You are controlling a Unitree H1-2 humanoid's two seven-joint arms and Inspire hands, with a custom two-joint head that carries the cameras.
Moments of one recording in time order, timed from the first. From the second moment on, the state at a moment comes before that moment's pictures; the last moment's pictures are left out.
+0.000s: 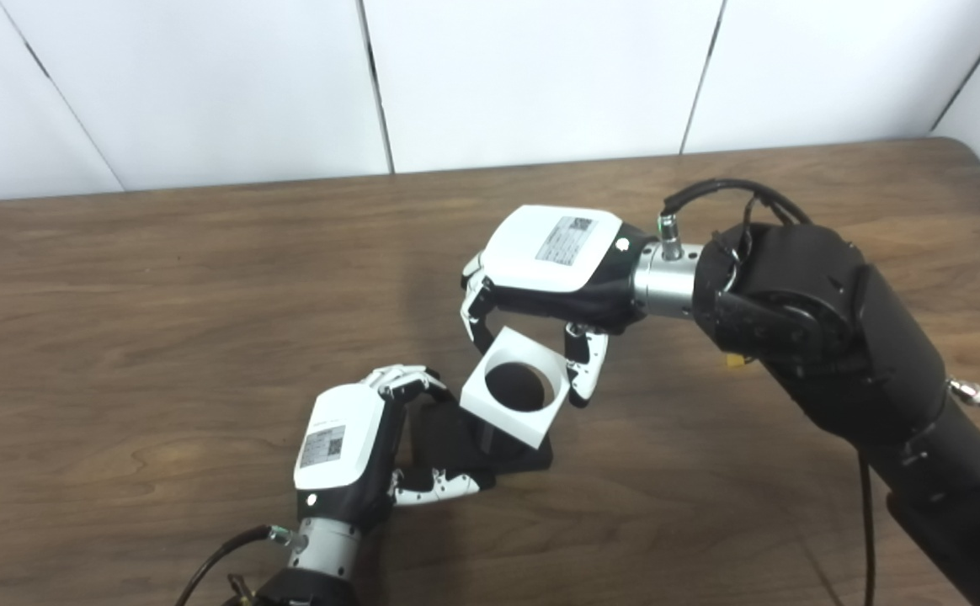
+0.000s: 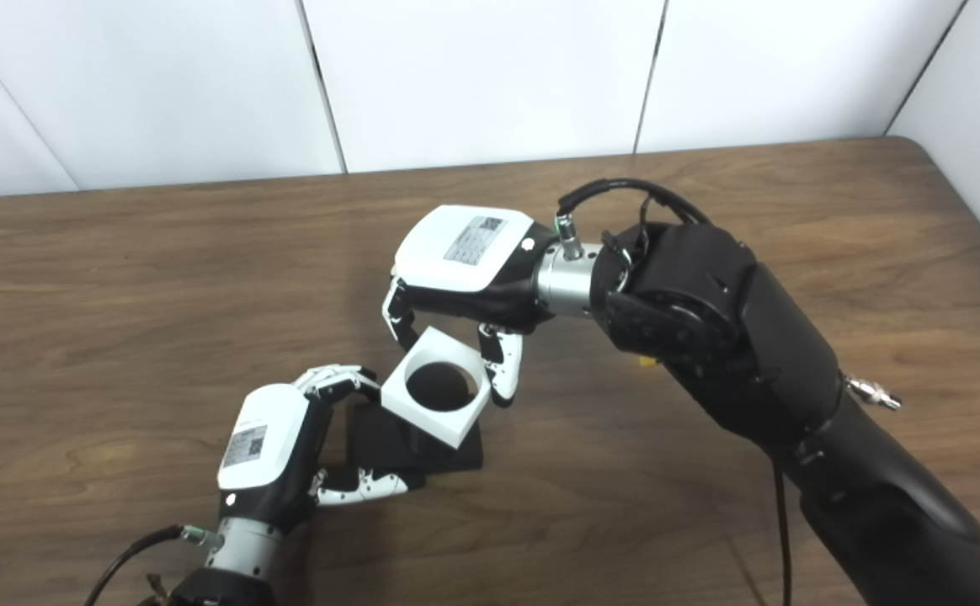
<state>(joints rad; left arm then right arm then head) 0.16 0.12 -0.40 -0.30 0.94 0.11 0.01 -0.58 -0.43 0.43 -0.53 -0.73 0.01 1.00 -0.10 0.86</state>
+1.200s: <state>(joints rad) 0.16 0.11 -0.41 -0.31 0.95 0.11 0.00 -0.51 -0.41 0.44 -0.50 -0.78 -0.01 0.96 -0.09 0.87</state>
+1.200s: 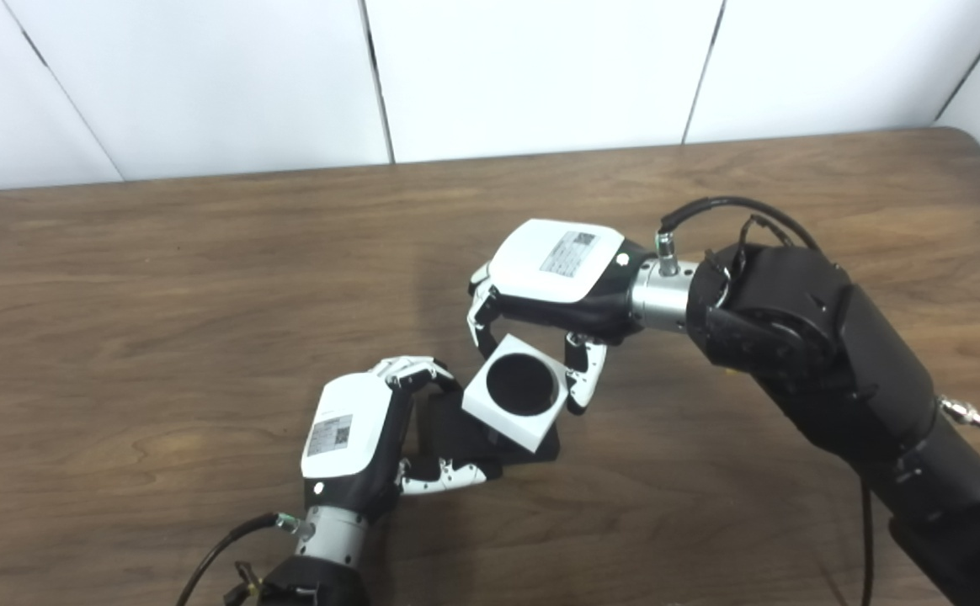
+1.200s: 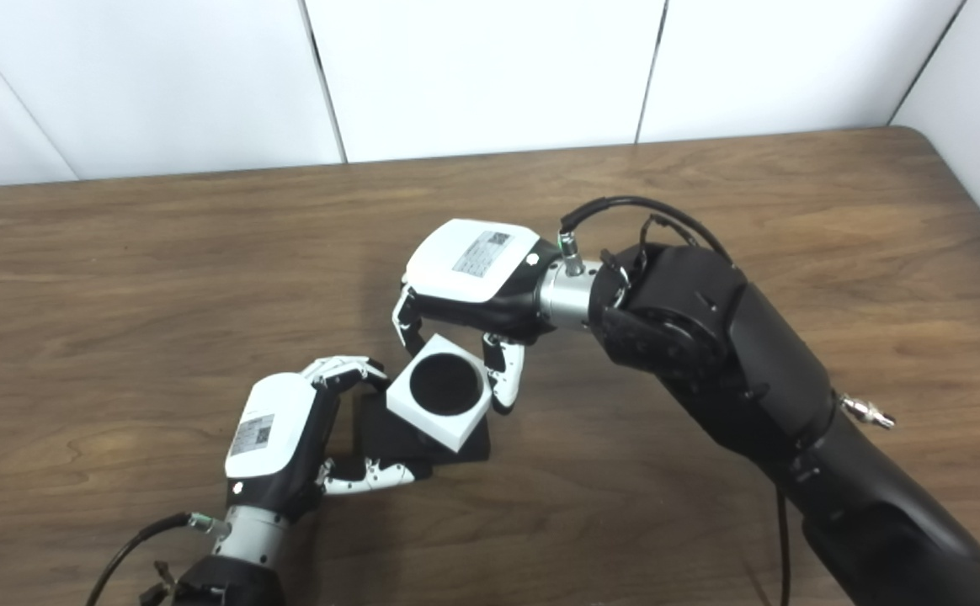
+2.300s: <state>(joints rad) 0.14 0.11 -0.44 -0.39 1.24 0.22 -0.36 -0.50 -0.42 0.34 -0.59 -0.86 0.10 1.15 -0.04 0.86</state>
